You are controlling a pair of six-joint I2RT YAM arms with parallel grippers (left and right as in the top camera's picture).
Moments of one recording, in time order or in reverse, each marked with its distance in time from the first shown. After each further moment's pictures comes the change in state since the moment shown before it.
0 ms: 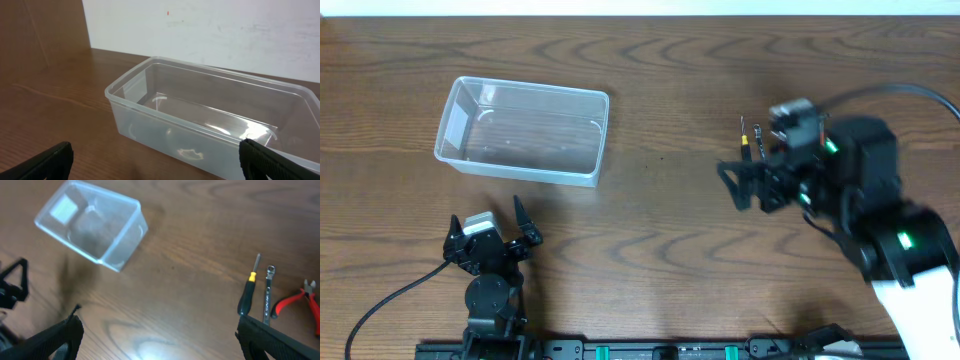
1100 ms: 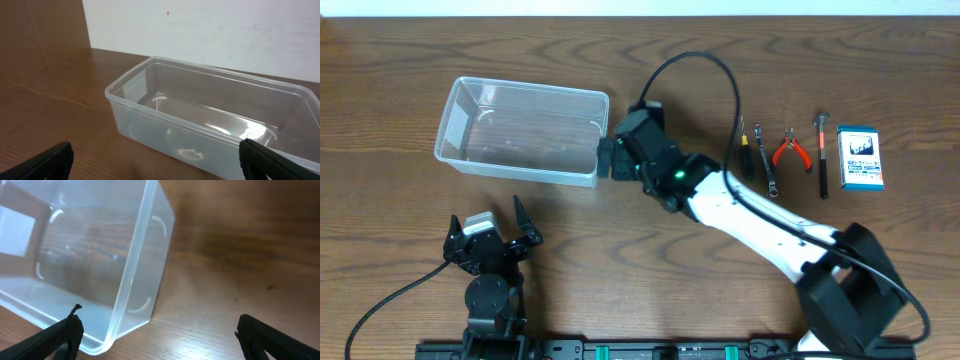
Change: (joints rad) left arm 0.000 0.000 0.000 0.000 0.000 0.000; right arm 0.468 0.698 0.024 0.595 0.391 0.640
